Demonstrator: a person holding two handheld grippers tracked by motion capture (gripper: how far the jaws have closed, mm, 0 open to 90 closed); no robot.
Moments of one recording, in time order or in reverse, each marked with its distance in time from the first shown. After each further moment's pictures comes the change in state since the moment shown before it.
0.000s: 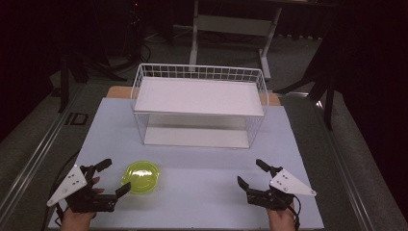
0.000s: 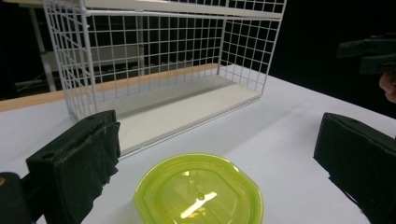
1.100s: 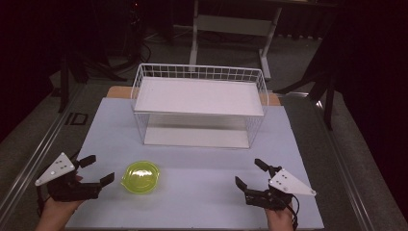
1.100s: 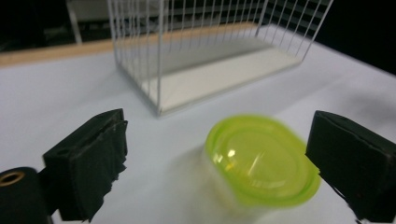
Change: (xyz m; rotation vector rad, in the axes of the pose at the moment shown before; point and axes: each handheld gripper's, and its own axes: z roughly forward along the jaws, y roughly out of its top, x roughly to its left) left arm 0.048 0.004 -0.018 0.225 0.102 -0.059; right arm 0.003 0.004 0.001 -0.024 0.024 0.023
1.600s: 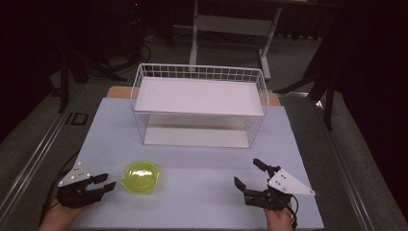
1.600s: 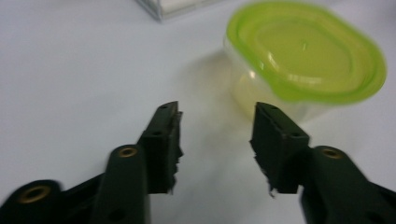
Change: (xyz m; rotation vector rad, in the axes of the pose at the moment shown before) left arm 0.006 -0.039 0.024 0.285 -0.020 0.015; right arm 0.001 0.000 0.002 -0.007 0.016 -0.009
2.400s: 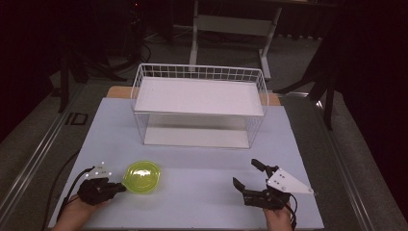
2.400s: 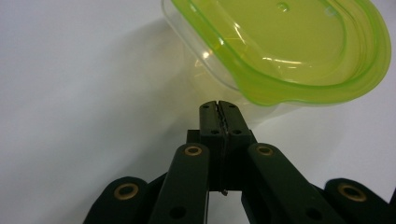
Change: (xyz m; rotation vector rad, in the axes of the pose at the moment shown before) left arm -0.015 0.012 0.039 0.128 -0.123 0.003; right arm 0.000 -0.001 0.003 0.008 0.026 0.011
